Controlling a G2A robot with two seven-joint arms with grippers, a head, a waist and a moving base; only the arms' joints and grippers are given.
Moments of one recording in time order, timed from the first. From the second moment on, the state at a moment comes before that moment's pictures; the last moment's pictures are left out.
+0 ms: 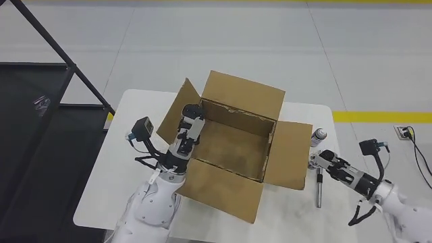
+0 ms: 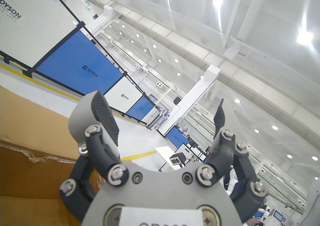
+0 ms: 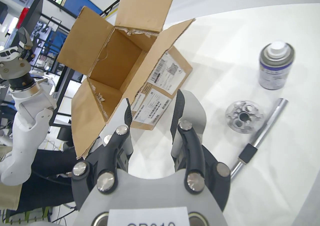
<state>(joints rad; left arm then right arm) 1.12 -1.42 -1.23 -1.66 0.39 -0.60 0.15 -1.28 -1.21 1.89 -1.66 -0.31 -0.51 1.04</state>
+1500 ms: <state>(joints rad) 1.21 -1.41 -1.30 -1.73 0.41 -0.63 0.17 -1.02 -1.12 1.63 -1.59 -0.30 -0.34 1.12</state>
